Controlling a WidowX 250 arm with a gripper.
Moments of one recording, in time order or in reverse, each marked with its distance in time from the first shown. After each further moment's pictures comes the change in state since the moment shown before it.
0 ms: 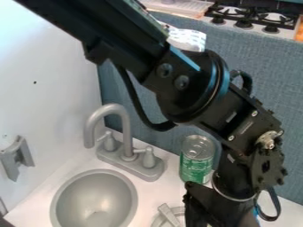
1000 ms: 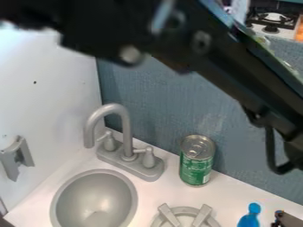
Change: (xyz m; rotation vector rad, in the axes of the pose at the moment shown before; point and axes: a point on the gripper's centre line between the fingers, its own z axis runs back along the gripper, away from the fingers) arm 0.055 -0.088 -0.032 -0.038 -0.012 -0.223
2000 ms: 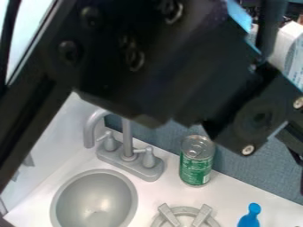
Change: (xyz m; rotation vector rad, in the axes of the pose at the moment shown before) arm 0.025 -0.011 -0.041 -0.016 0.068 -0.073
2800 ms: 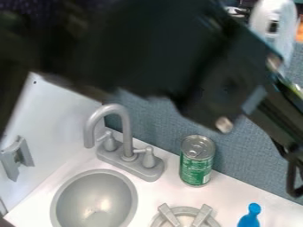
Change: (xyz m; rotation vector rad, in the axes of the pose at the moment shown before) arm -0.016 0.005 0.014 -0.006 -0.040 0.017
